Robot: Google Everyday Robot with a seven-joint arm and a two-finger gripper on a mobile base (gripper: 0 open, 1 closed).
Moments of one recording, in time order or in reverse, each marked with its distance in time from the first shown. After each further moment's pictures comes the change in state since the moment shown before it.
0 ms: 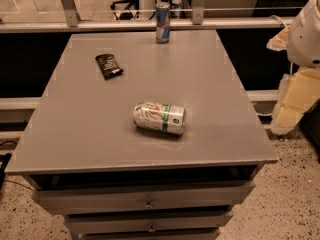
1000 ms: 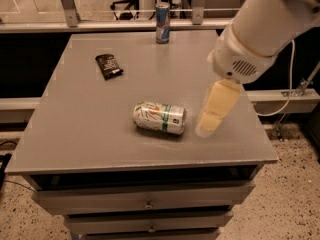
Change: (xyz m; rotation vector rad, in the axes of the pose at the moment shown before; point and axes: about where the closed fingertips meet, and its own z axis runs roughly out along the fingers) arm -0.104 0.017 0.058 -0.076 -0.138 0.020
